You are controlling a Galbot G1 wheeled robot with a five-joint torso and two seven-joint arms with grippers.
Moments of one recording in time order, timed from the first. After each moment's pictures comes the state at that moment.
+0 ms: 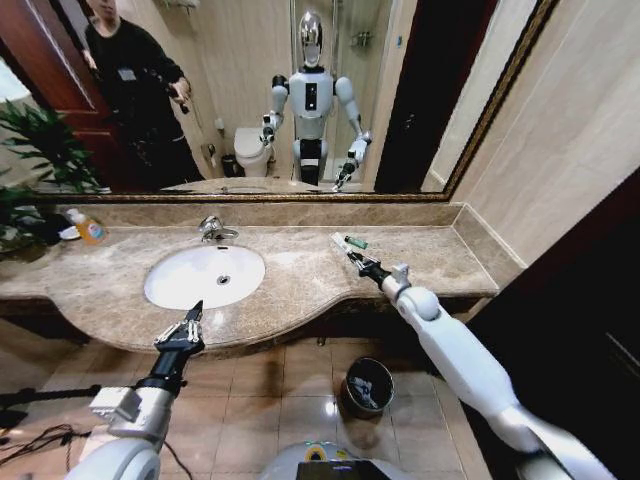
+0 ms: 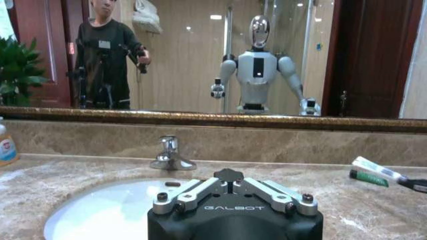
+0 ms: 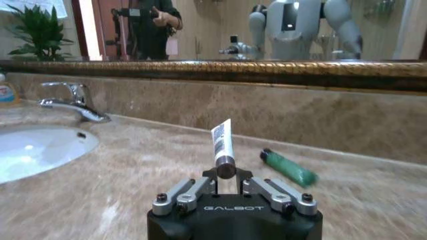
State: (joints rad) left arm 1.83 -1.36 -0.81 -2.47 -0.37 0.17 0.05; right arm -0.88 0.99 0.22 1.65 0.54 -0.20 -0.18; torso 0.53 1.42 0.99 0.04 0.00
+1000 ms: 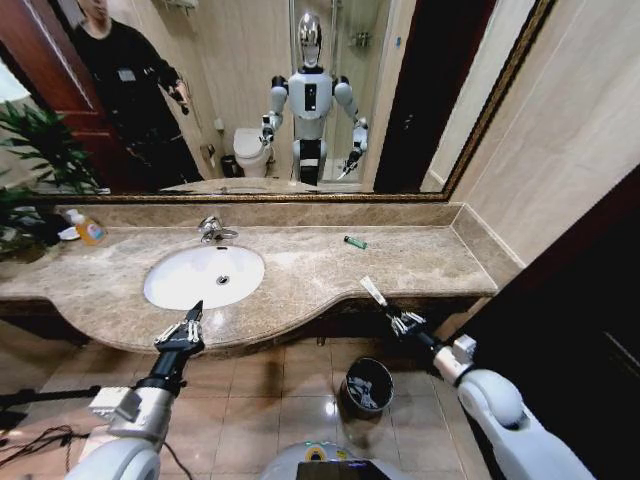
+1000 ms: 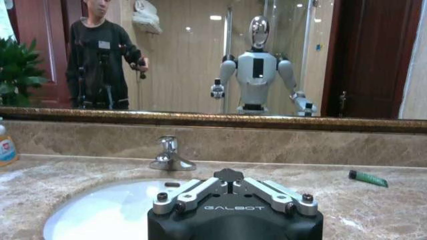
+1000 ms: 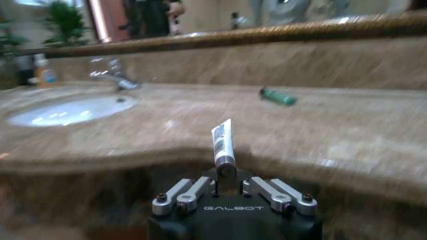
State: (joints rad) left arm 1.83 -1.36 -0.81 -2.47 -0.37 0.17 0.05; right arm -1.59 1.04 0.69 1.95 0.49 -0.10 -0.45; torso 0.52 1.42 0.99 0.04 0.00
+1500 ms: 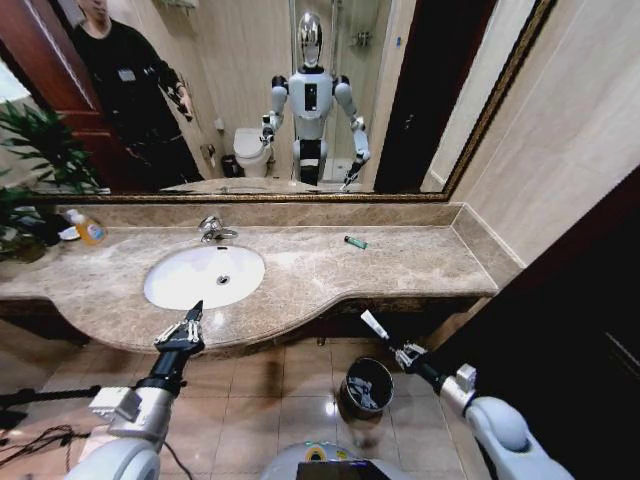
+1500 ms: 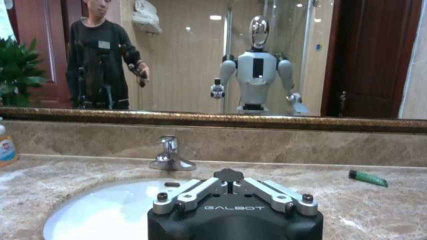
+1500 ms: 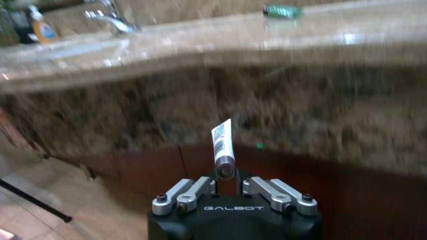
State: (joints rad) left arm 1.83 -1.36 -0.81 -2.47 -0.37 0.17 0.05; right arm -1.55 1.13 0.64 1.65 0.36 0.01 -0.55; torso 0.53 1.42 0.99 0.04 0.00
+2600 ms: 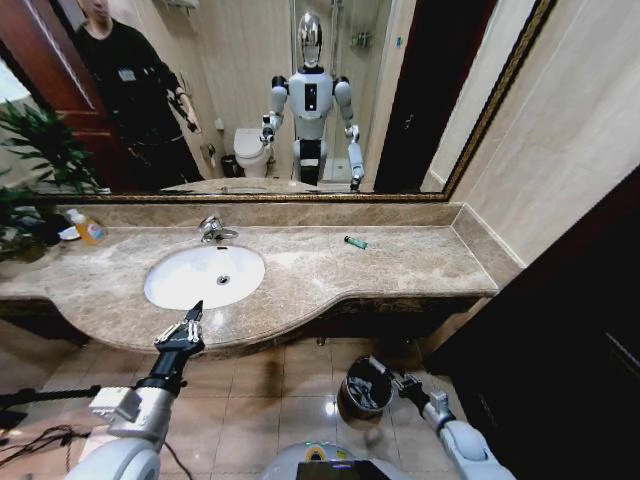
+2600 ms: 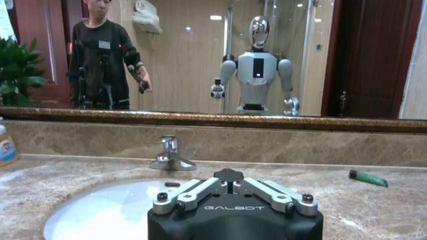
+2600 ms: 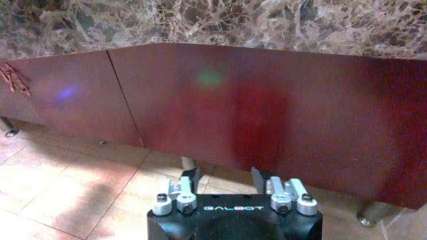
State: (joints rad) left arm 1.83 -1.36 -0.81 -2.47 -0.37 0.17 0.05; right arm -1.41 1.22 0.55 1.29 0.21 0.11 -0.37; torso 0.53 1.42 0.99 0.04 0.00
